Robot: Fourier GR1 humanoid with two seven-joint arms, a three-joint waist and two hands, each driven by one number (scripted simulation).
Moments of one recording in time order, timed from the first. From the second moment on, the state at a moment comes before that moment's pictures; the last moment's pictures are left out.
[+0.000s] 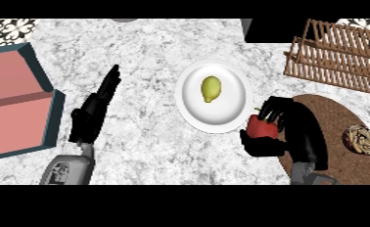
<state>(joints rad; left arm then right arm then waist) -0.15 0.08 -0.04 -1.47 -0.15 -0.01 0.04 -0.07 -0.01 0.17 -1.87 0.89 0.10 0.64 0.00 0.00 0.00</state>
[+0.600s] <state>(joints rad) -0.17 0.09 -0.02 -1.45 -0.14 -0.02 0.03 -0.27 -0.04 0.13 -2.23 0.97 0.17 0.94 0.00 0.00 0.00</state>
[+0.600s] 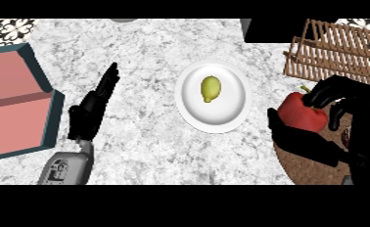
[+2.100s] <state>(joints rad) -0.18 0.07 -0.02 -1.44 -0.15 -0.02 0.03 -0.78 -0.49 -0.36 -1.80 0.95 0.21 0.82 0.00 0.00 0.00</state>
